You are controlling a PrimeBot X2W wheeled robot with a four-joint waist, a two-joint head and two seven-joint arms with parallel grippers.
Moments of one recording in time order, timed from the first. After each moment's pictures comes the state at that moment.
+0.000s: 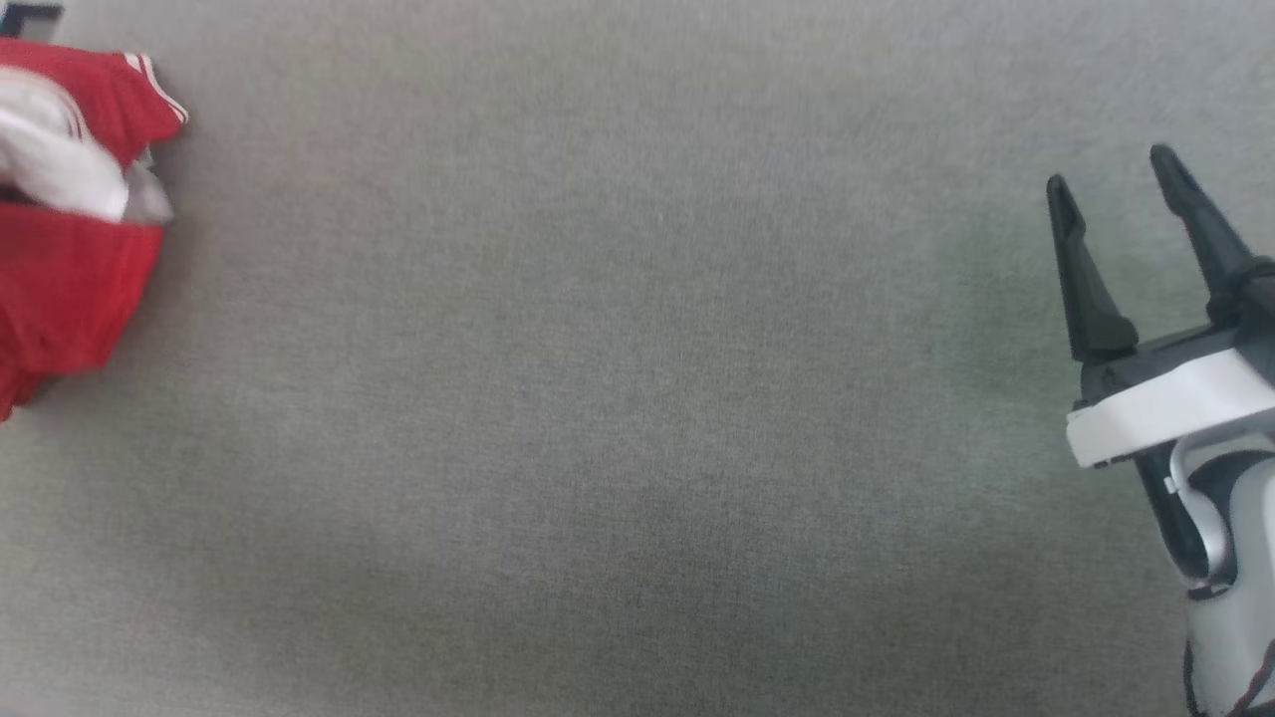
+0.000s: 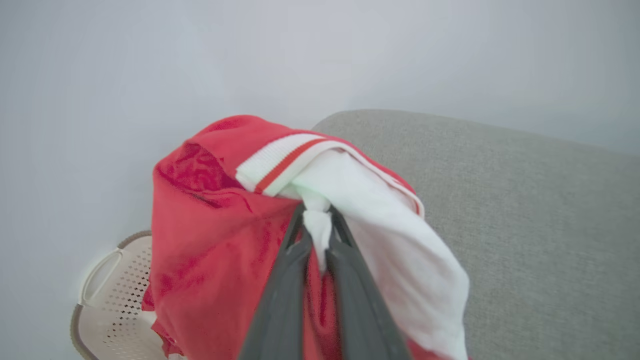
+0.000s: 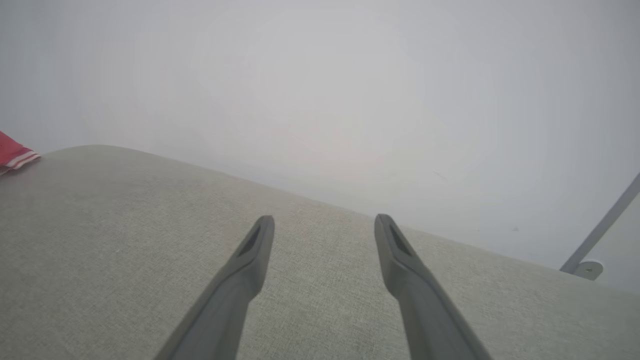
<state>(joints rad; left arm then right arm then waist) -1.07 0.58 -0.10 1.15 -0.54 -0.13 0.07 -0.36 -0.28 0.03 -0.05 0.17 0.13 -0.05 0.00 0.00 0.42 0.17</state>
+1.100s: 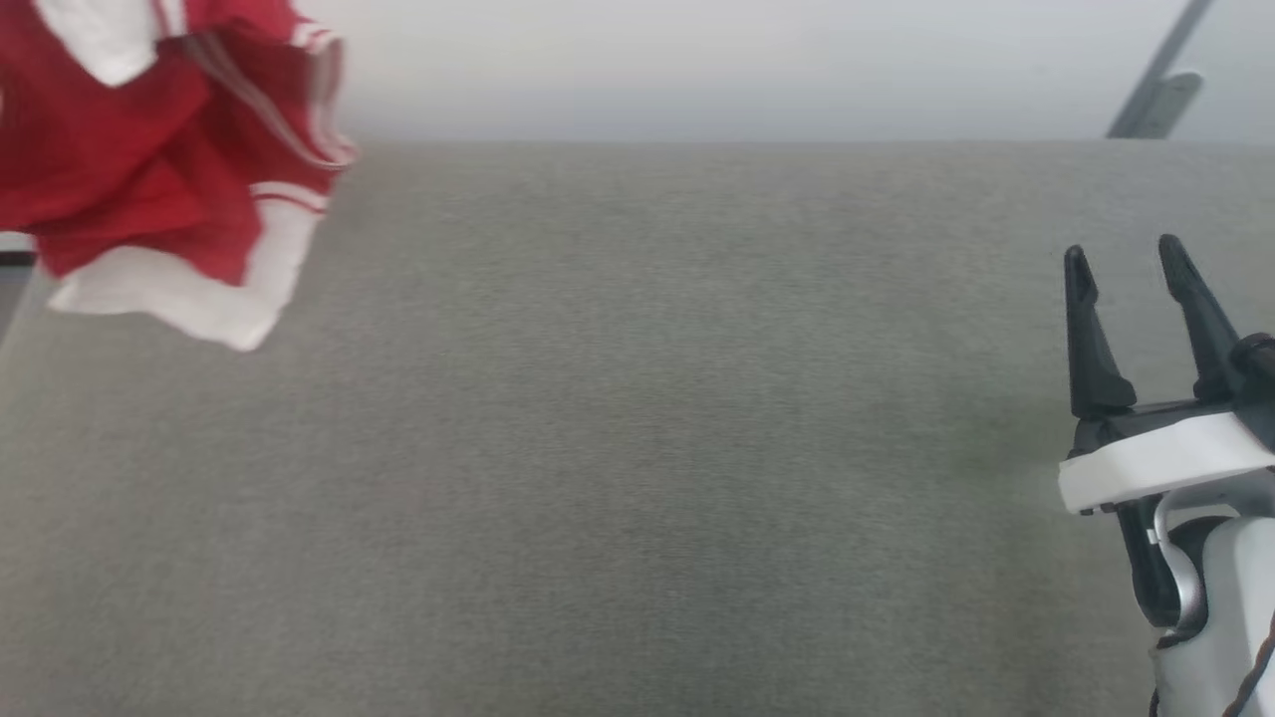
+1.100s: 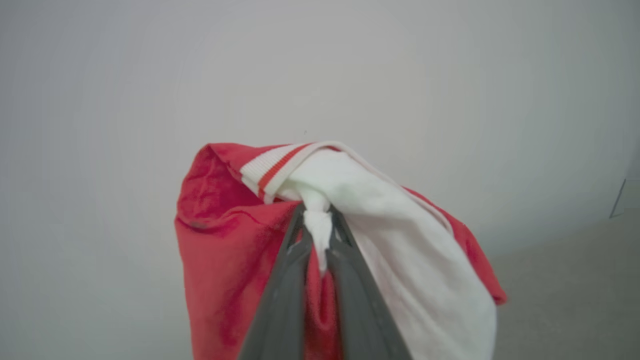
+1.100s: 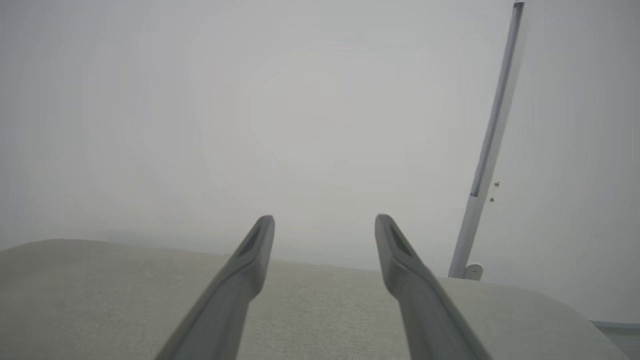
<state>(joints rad) -1.02 0.80 -0.33 0.20 -0.67 -0.02 0.43 -0.27 -0.17 -0.07 0.07 0.18 0.13 -0.16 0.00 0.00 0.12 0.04</state>
